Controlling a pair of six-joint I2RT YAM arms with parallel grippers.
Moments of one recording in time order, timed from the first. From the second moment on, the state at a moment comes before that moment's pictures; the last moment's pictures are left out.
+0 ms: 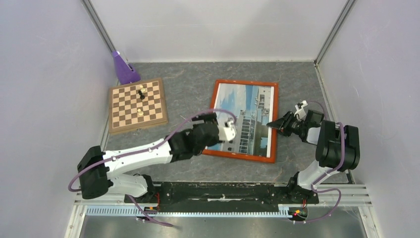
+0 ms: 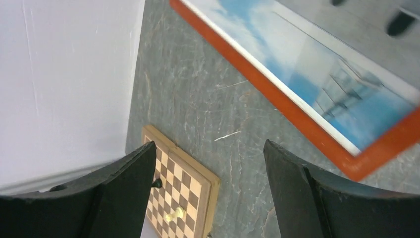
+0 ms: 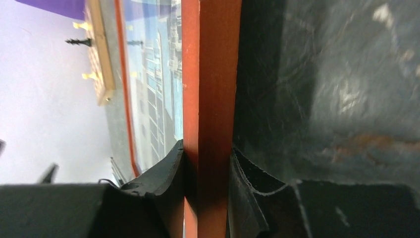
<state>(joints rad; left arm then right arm) -1.16 1.27 0.87 -0.27 -0.62 0.63 -0.31 1.68 0.52 0.38 -0.91 0.52</state>
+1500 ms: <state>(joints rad) -0.62 1.58 1.21 -0.45 -0.22 0.25 -0.23 1.29 0.60 -0.39 -0.59 -0.73</state>
